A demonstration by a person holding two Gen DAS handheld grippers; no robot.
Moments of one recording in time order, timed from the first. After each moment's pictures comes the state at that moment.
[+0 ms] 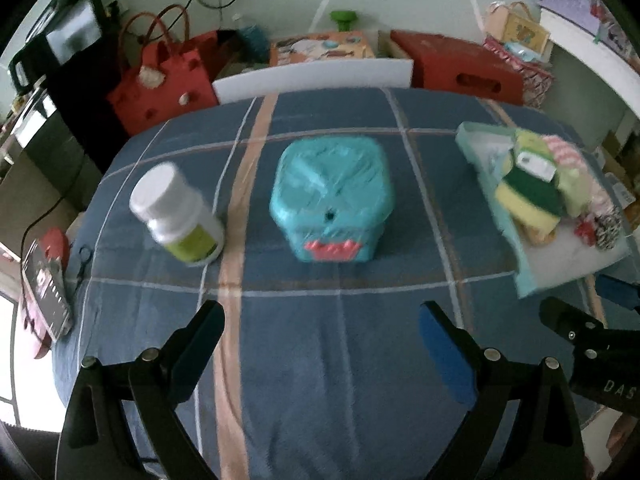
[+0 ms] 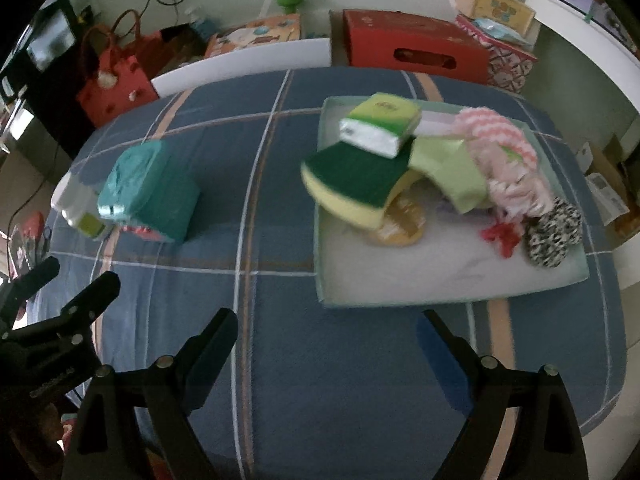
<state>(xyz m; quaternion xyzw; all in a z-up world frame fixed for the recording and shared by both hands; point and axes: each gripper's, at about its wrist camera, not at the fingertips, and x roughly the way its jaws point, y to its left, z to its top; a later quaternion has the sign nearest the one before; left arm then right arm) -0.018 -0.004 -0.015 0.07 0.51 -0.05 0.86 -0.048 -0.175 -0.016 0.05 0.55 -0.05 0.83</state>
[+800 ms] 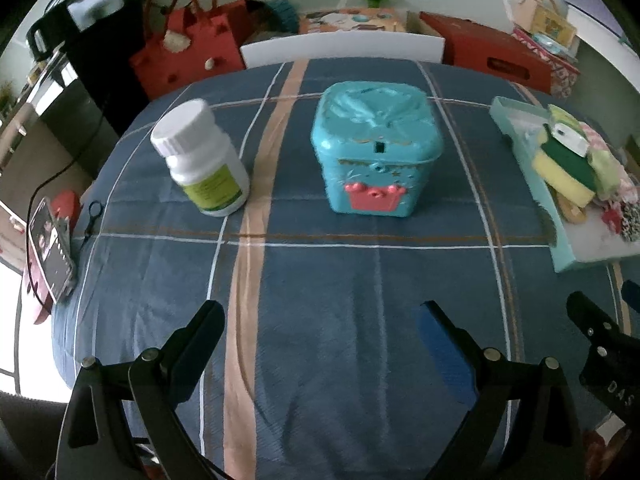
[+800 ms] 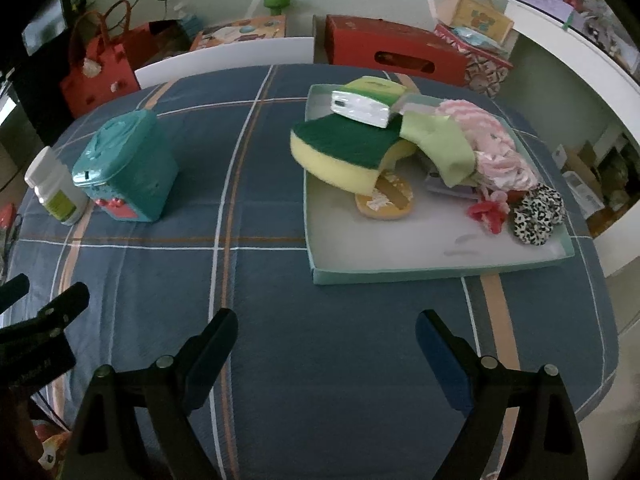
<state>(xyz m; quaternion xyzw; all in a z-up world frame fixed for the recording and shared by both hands) -0.033 0.013 -0.041 0.07 0.53 -0.02 0.85 -0.065 -0.165 -0.034 0.02 0.53 -0.11 0.84</state>
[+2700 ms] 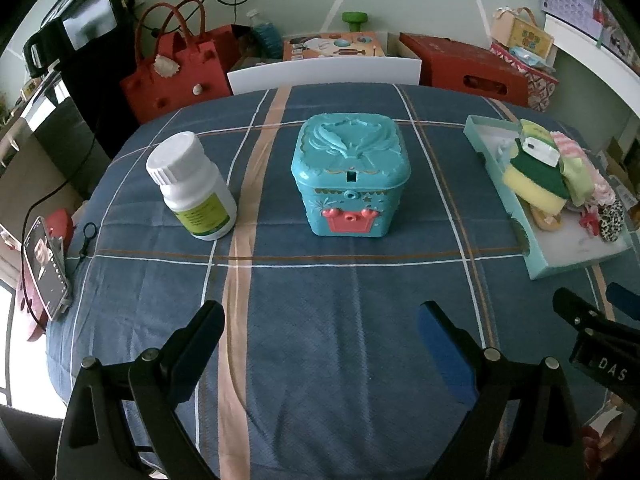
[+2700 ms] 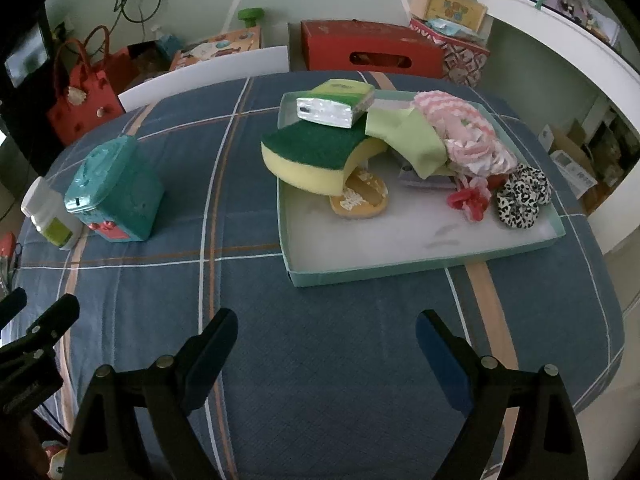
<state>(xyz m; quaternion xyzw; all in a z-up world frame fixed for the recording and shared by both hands) -0.041 0.009 -0.028 0.06 0.50 -0.04 0.86 -0.072 -0.177 -0.031 0.06 0.52 -0.13 0.84</state>
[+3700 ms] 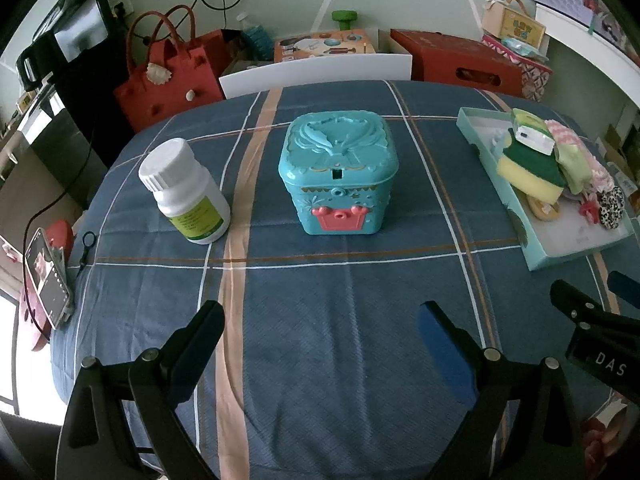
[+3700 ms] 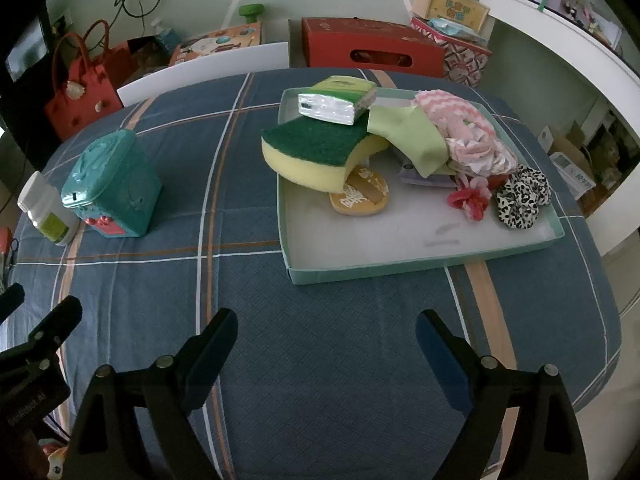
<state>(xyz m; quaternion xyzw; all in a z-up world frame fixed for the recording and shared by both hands) -0.044 0.001 -0.029 0.08 0.49 -0.05 0.86 -0.070 -0.175 -0.033 0.05 0.52 -0.14 0.84</state>
